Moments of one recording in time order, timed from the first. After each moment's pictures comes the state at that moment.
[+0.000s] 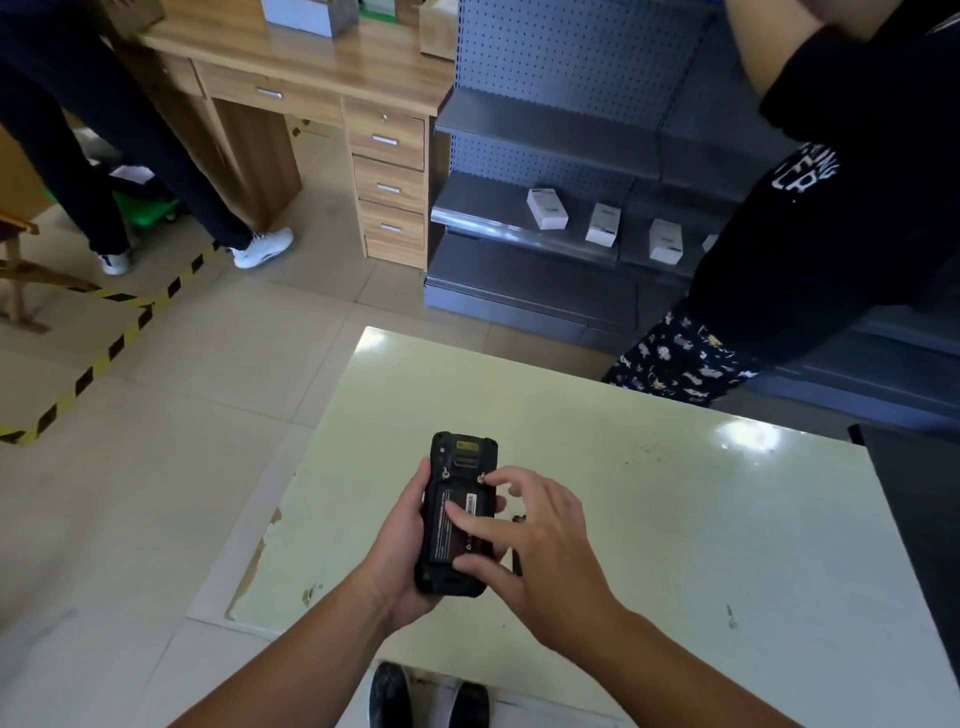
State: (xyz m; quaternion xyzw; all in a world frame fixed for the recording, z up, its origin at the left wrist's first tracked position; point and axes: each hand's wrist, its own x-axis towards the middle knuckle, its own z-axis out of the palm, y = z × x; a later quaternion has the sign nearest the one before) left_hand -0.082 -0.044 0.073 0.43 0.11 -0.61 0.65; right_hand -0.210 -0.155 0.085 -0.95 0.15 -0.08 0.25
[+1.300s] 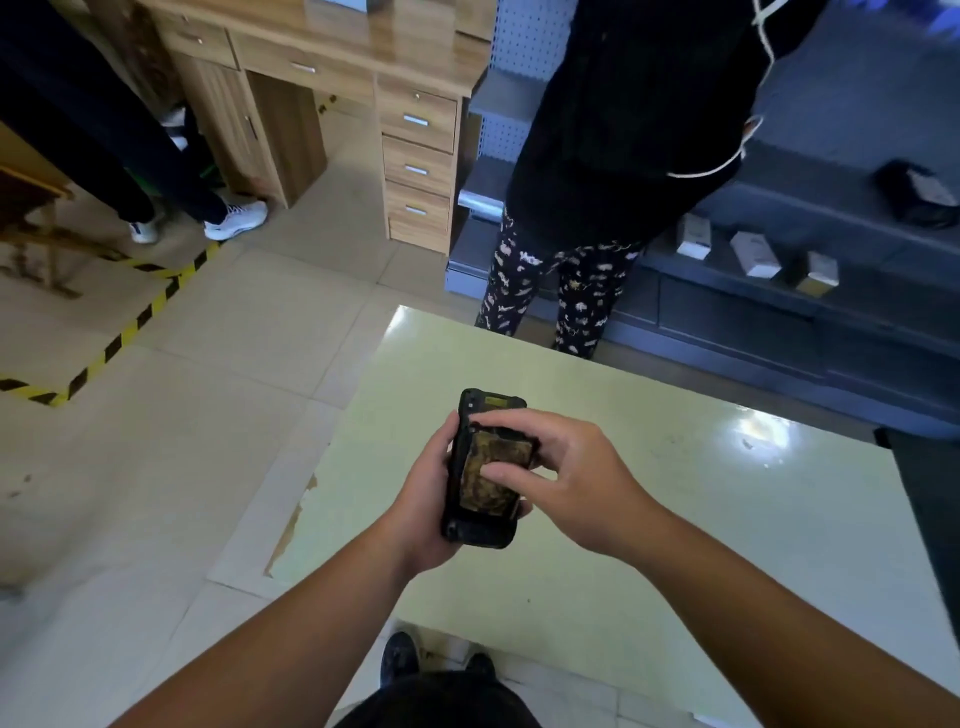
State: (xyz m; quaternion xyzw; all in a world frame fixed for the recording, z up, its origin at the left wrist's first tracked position) left_hand -0.063 -0.032 0.103 0.41 0.07 -0.60 0.68; right_hand -0.163 -0.157 0.157 -0.83 0.16 -0.05 0.53
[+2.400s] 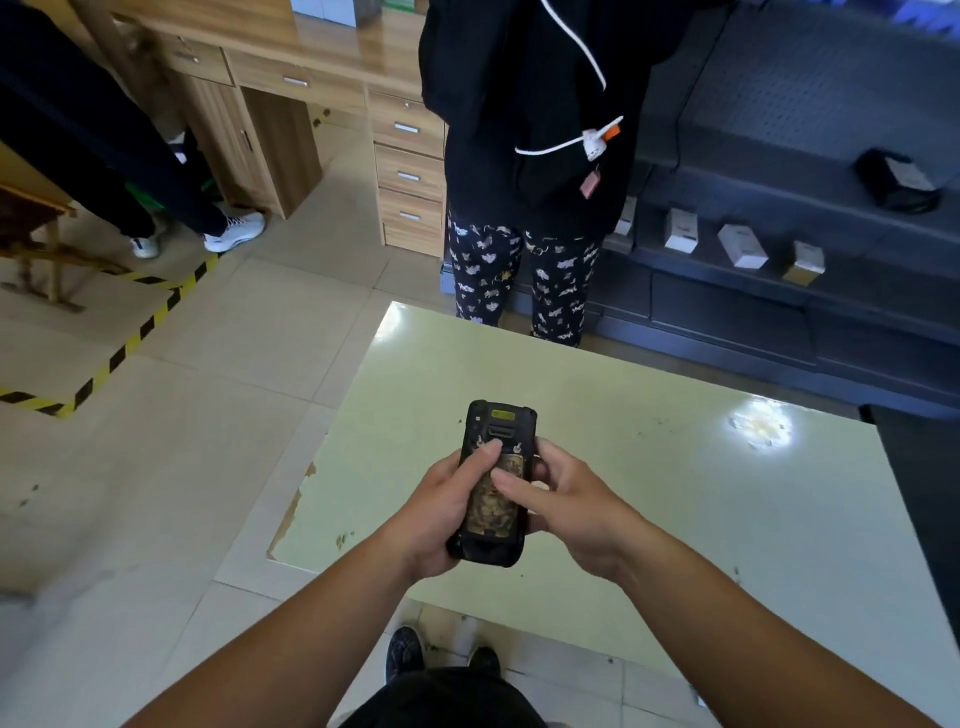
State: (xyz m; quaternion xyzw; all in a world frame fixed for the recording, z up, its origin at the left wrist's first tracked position) left_hand -0.106 -0.018 0.092 0.49 -0.02 -0.57 0.66; right_hand -0.209 -0.141 0.116 -0.63 0.31 0.02 0.71
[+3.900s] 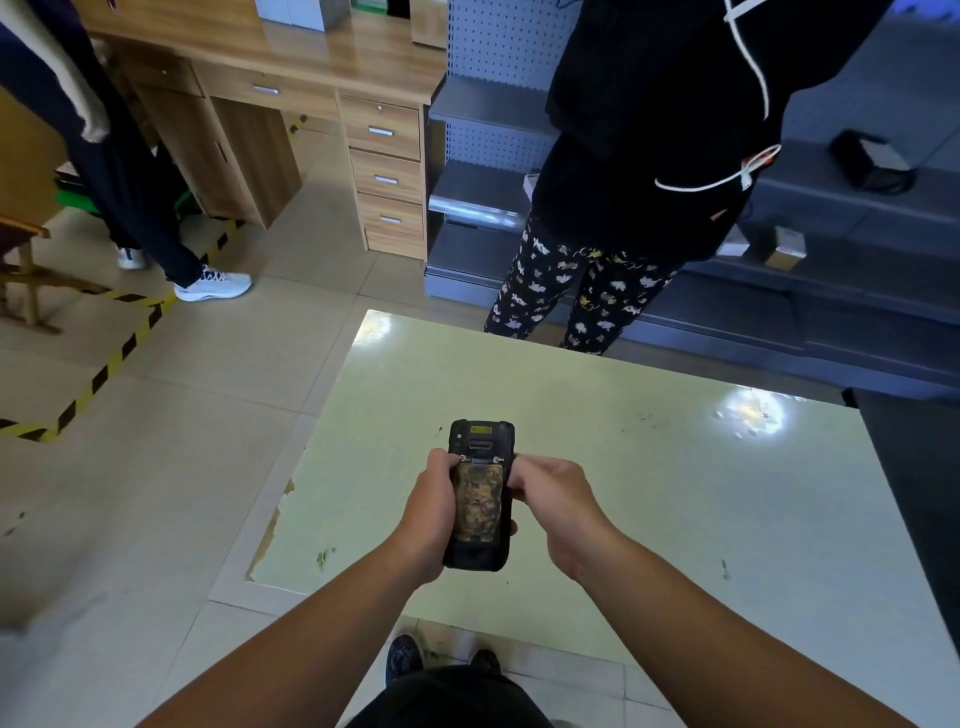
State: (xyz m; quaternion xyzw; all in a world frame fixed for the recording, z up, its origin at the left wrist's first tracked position) left_hand -0.107 -0.049 0.067 0.61 0.00 -0.53 0.59; right_hand -0.196 -0.150 0.106 -0.57 0.49 -0.01 0.66
